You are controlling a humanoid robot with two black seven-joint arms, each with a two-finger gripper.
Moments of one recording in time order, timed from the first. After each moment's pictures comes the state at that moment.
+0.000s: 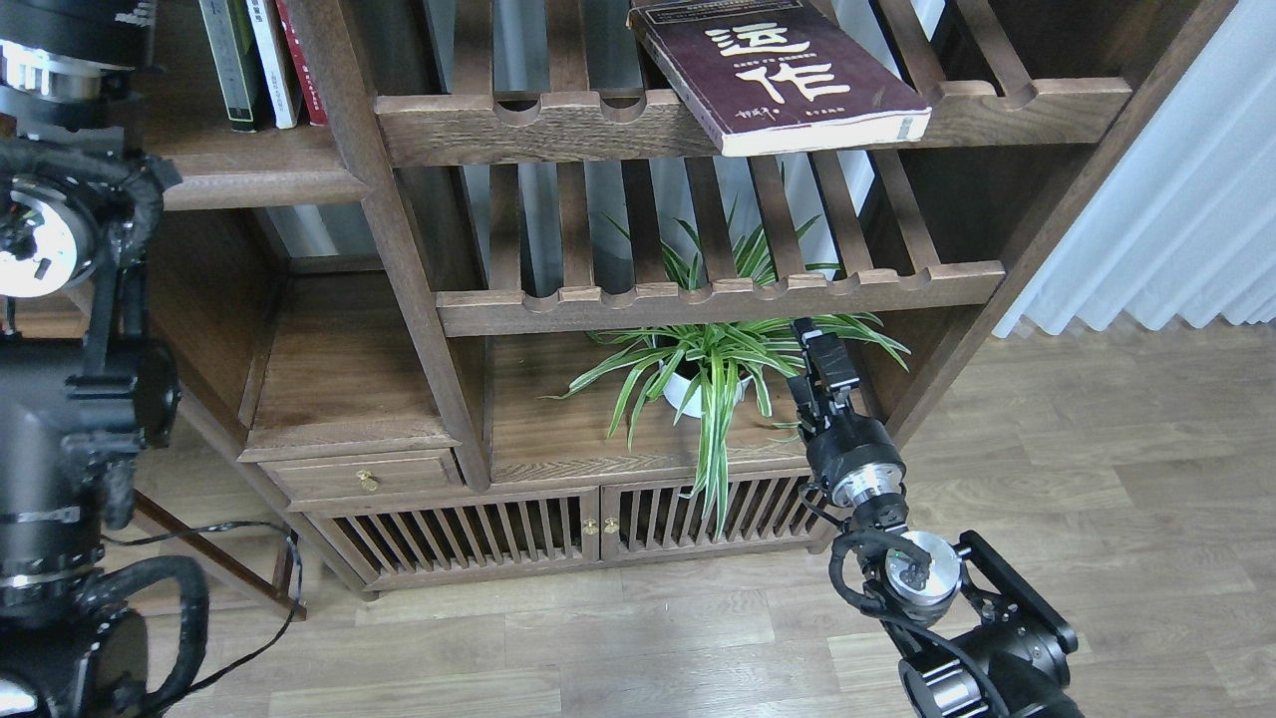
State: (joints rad) left arm -0.59 0.12 -1.72 -1.38 -0.07 -0.49 0.25; right arm 0.19 0.01 1.17 0.99 0.17 0.28 0.13
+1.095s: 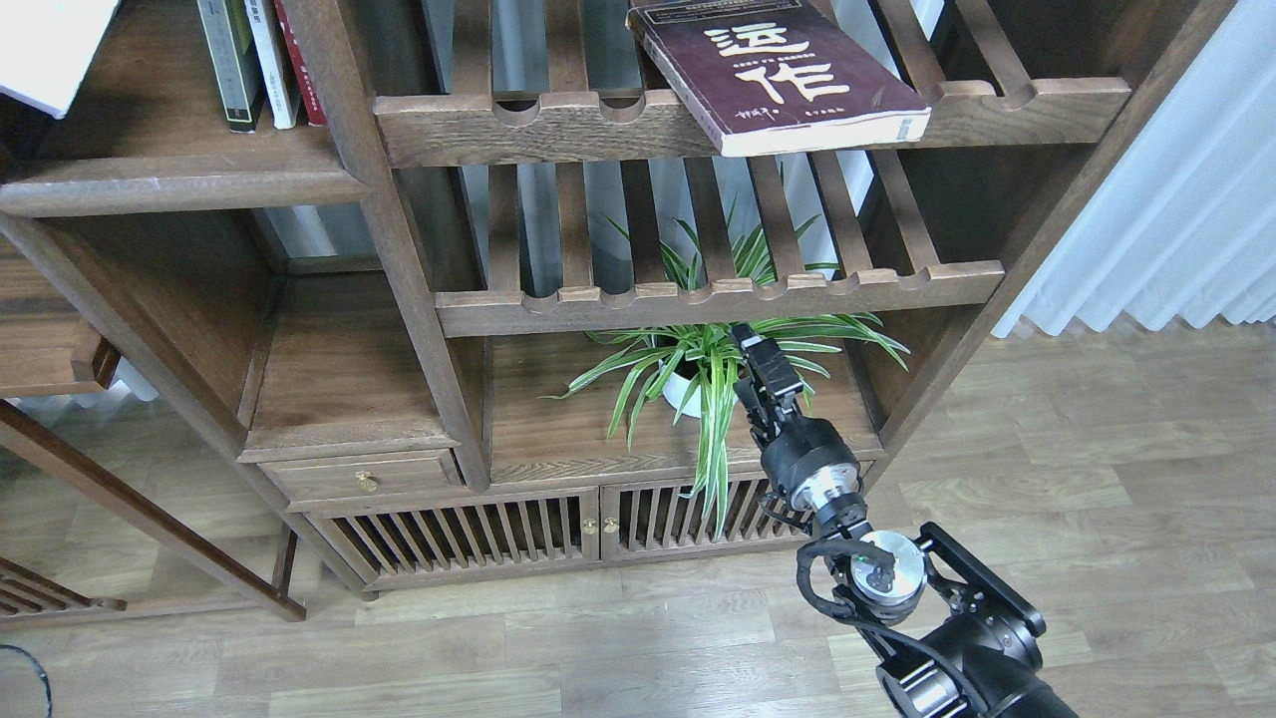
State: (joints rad) left arm -0.41 0.37 -1.98 -1.30 0.17 -0.49 0.43; right arm 0.23 0.01 1.00 1.00 0.17 0.30 0.13
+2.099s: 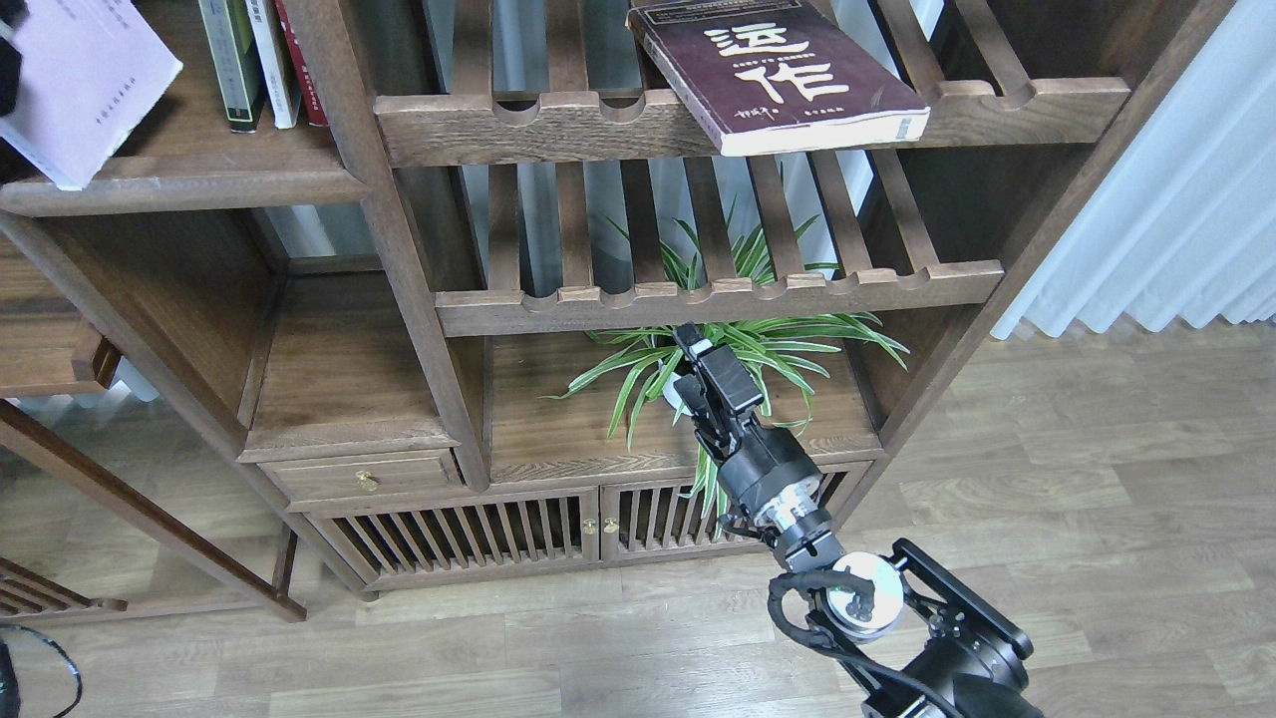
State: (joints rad) left arm -0.55 0.26 -1.94 -1.31 1.00 -0.49 0.33; right arm 0.15 0.02 0.93 1.19 0.18 0.37 0.12
